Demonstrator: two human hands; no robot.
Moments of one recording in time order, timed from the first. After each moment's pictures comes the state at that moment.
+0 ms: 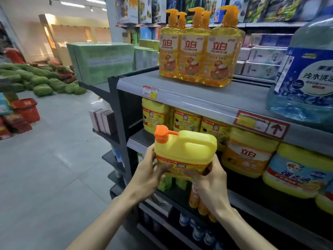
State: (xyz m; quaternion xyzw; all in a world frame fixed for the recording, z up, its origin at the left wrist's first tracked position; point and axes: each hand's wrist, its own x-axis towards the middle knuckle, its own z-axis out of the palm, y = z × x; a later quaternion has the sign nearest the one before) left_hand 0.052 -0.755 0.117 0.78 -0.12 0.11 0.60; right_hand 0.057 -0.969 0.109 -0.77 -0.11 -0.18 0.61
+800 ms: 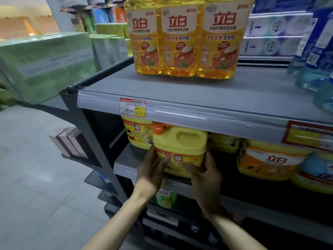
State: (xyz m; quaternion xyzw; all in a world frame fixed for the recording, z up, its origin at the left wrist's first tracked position) left_hand 0.218 -0.727 0.086 0.76 -0.12 0.09 0.63; right_hand 0.192 -0.889 0.057 -0.72 0.11 -0.27 0.63
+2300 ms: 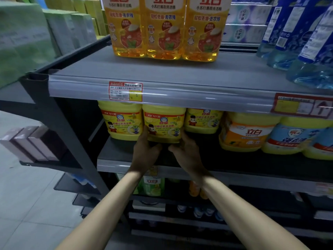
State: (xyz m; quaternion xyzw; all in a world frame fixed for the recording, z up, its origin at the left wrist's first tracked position) left_hand 0.269 -0.724 0.079 0.84 -0.12 -0.03 0.52; right_hand 0.219 -0.874 0.064 -0.82 0.15 -0.12 0.54
